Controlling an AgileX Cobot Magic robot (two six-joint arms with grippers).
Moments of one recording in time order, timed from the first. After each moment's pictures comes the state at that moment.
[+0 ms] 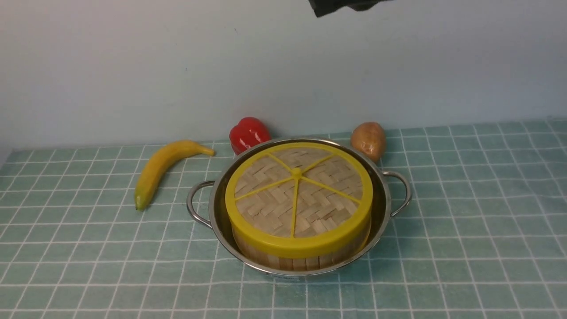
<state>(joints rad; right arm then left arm) 0.61 1.61 -1.84 0.21 0.91 -0.17 0.14 0.00 0.01 -0.06 0.34 0.12</state>
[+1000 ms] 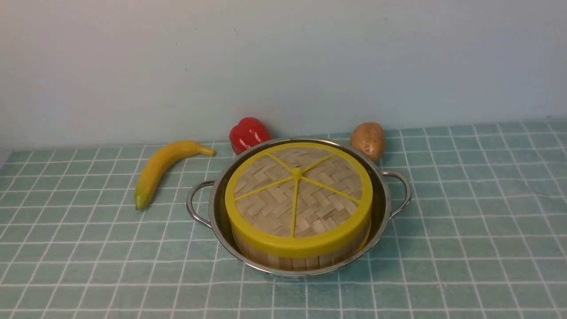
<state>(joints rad) 0.09 0.13 -0.26 0.00 0.35 0.17 0.14 0.00 0.01 -0.06 0.34 0.12</state>
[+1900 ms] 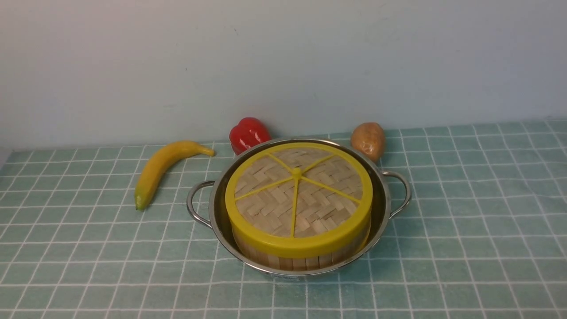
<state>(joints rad) 0.08 0.00 0.01 -0.08 0.35 0.17 0.14 0.00 0.01 -0.06 0.34 0.12</state>
